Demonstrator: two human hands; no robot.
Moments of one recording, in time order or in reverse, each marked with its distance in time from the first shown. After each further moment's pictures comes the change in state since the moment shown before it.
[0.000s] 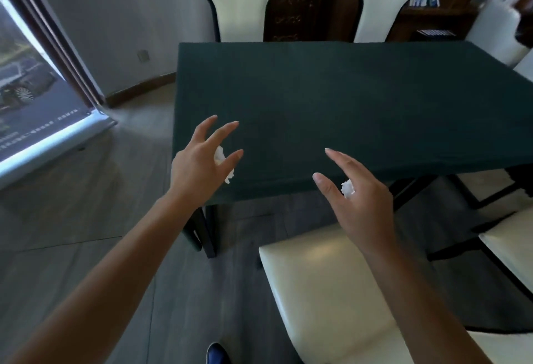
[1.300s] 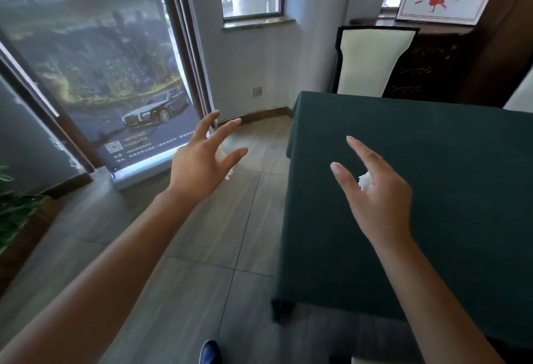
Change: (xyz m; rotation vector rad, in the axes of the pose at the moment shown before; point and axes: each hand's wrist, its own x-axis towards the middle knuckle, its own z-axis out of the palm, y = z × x) left_hand 0.149 -0.249 -0.170 0.257 0.239 -0.145; right_hand 0.214 -0.168 0.265 0.131 -0.040 -0.302
